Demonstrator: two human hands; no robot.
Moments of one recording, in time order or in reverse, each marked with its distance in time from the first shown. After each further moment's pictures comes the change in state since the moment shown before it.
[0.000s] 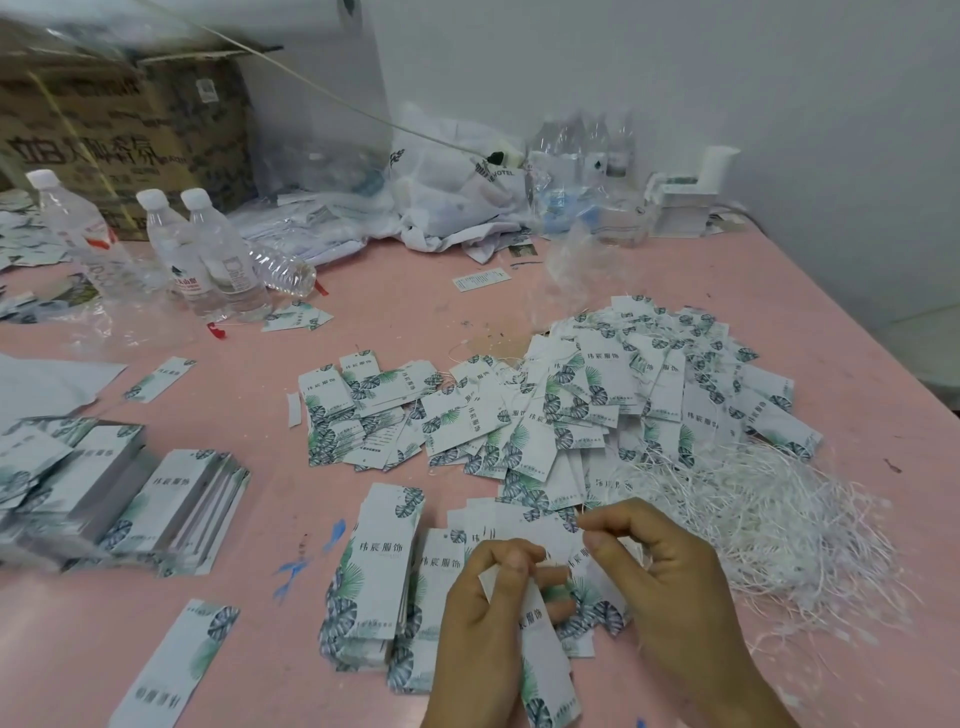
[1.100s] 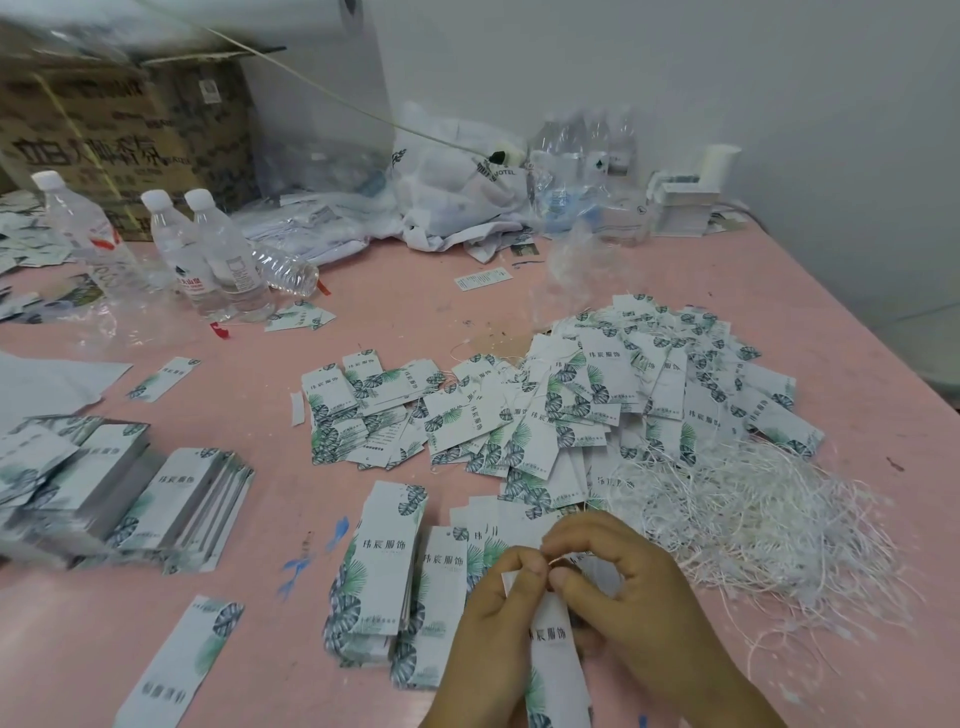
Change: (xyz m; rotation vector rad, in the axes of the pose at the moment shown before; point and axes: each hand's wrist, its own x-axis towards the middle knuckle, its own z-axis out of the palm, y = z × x) left_hand -0.006 0.010 0.004 0.084 -0.106 -0.156; right_hand -0.003 -0.004 0.009 0.034 -0.198 0.025
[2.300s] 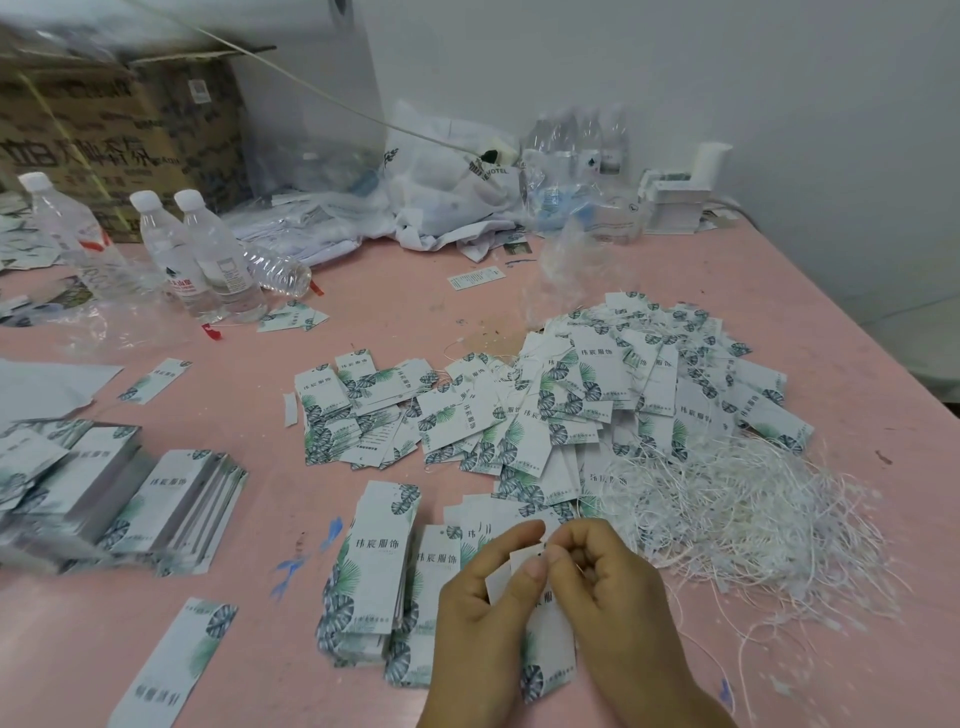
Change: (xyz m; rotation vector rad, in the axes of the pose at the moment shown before) left_hand 0.009 -0.020 -0.009 -0.010 0.017 0.192; right_hand -0.008 0.012 0.024 -0.162 0.233 0.042
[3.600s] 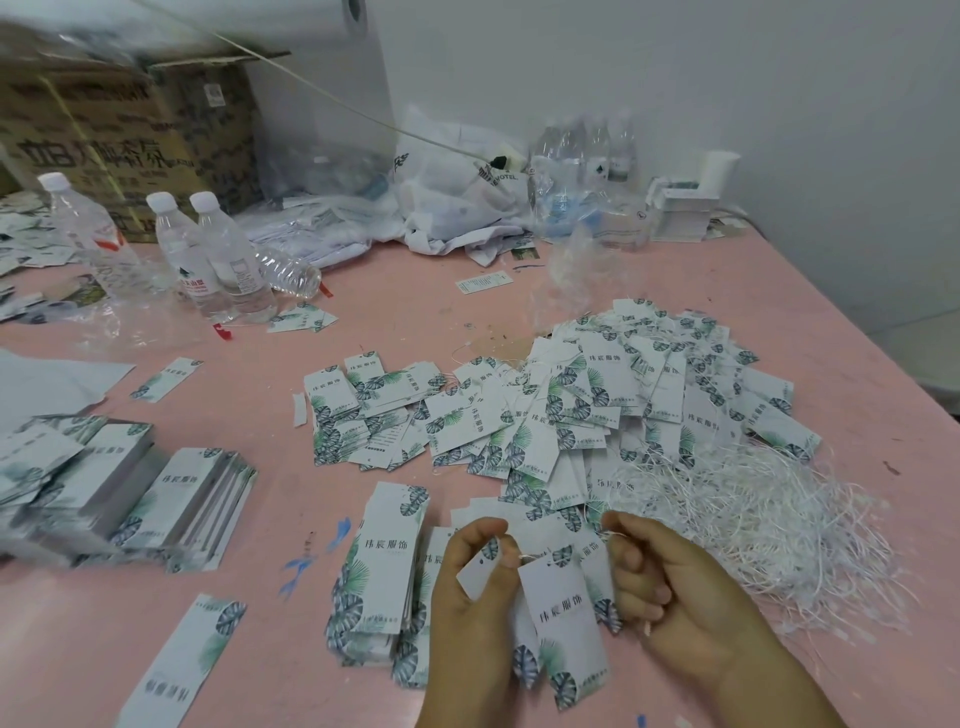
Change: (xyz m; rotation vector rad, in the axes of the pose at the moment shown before) left_hand 0.004 0.008 0.002 -0.134 0.227 0.017; right_hand 0.034 0.024 -0.035 1.160 -0.140 0.748
